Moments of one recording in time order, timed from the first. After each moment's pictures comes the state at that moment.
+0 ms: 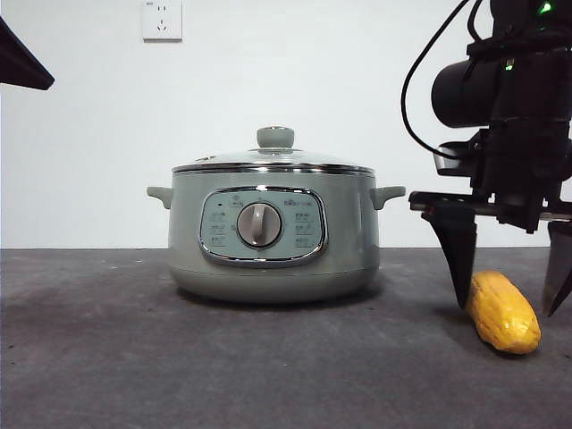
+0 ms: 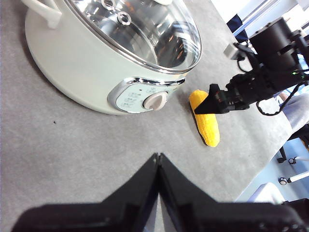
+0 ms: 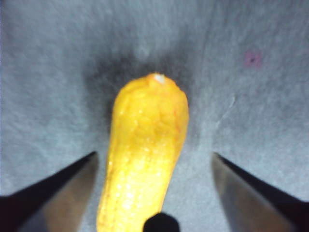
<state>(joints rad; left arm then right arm) -0.04 0.85 0.70 -0.51 0.76 -0.18 0.35 1.72 1.11 -0.79 -0.01 0.36</state>
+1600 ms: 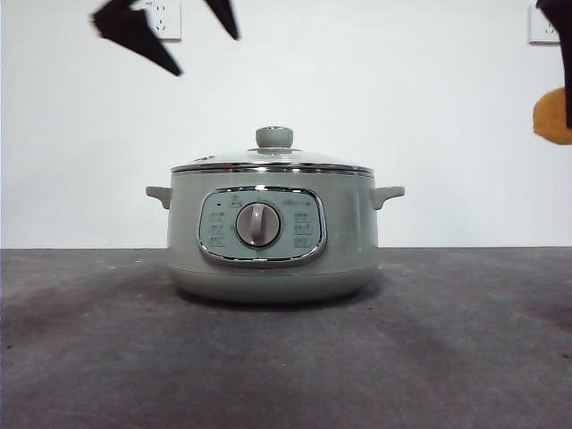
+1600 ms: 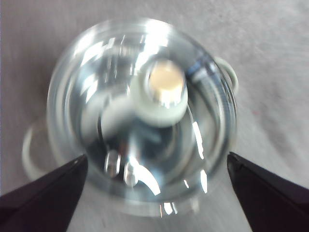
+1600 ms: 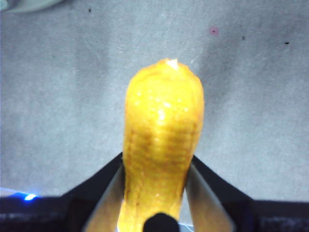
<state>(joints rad) -0.39 1.74 1.91 -1.00 0.25 -0.03 0.39 1.14 1.11 -1.16 0.00 0.18</state>
